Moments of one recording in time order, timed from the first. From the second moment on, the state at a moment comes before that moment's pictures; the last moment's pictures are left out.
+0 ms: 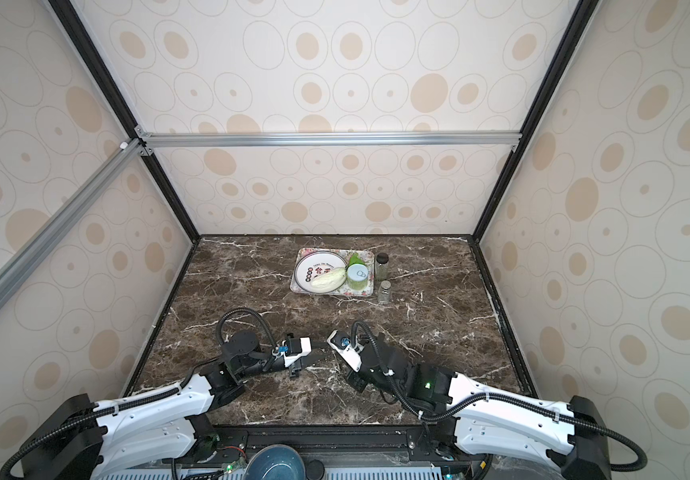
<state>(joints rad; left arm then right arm) -0.84 1.07 0.37 0.61 0.51 0.31 1.14 0.89 0.63 -0.27 0.23 -0.01</state>
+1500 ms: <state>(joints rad) -0.84 1.03 0.27 0.76 0.45 0.25 0.98 0.98 0.61 -0.09 -0.08 0.11</state>
